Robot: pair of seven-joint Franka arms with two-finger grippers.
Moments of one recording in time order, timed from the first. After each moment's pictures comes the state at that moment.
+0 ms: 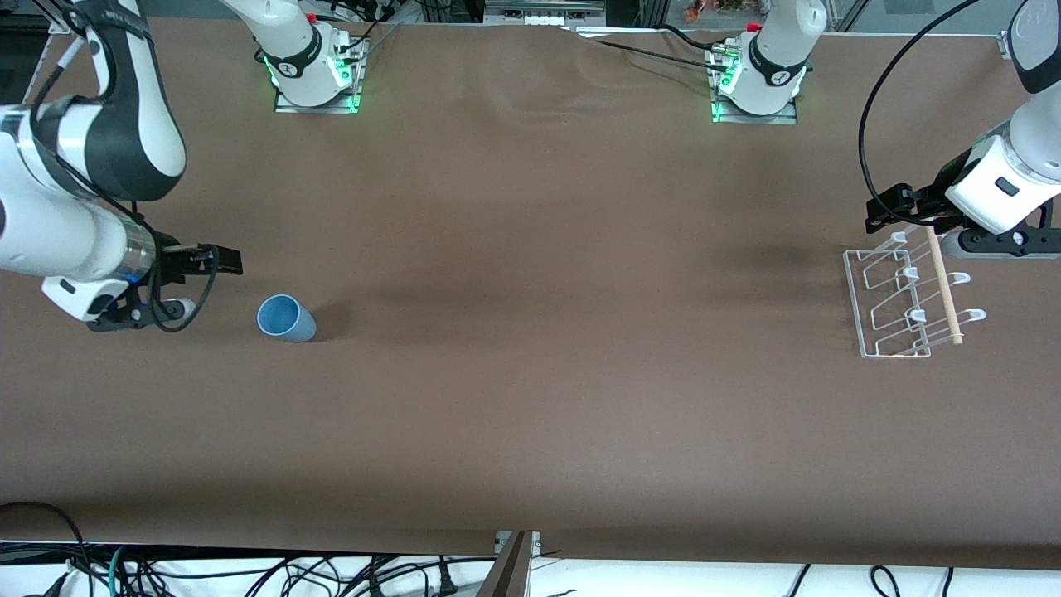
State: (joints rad) left arm -0.03 0.01 0.01 -1.73 0.00 1.66 -0.04; right arm 0.07 0.29 -0.03 -1.68 0.02 1.76 -0.14
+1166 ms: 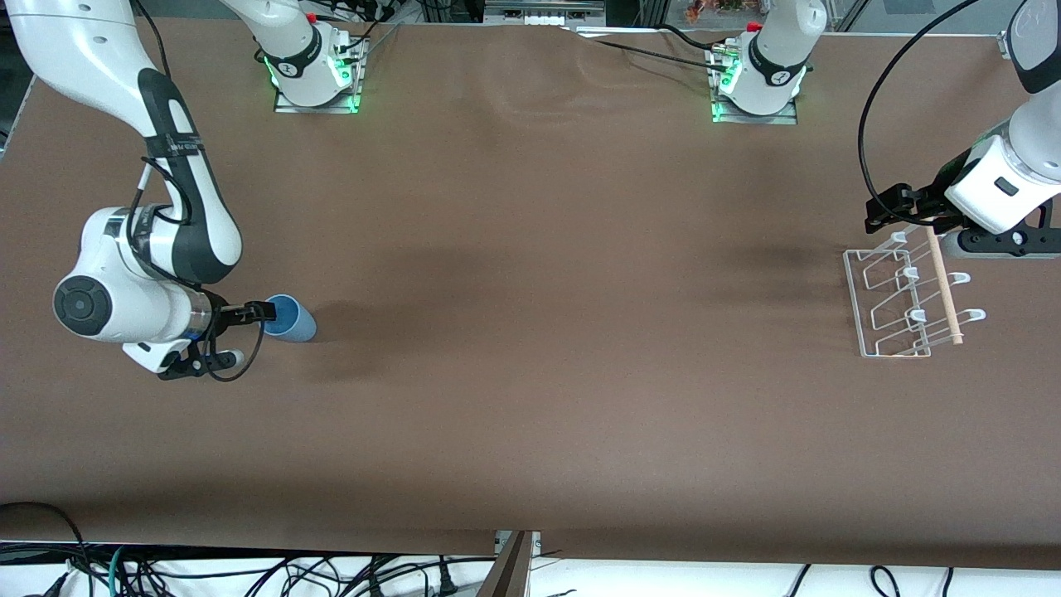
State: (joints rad) left arm -0.03 0.01 0.01 -1.73 0.00 1.66 -0.04; right arm 0.04 0.55 -0.03 -1.69 0.02 2.02 -0.20
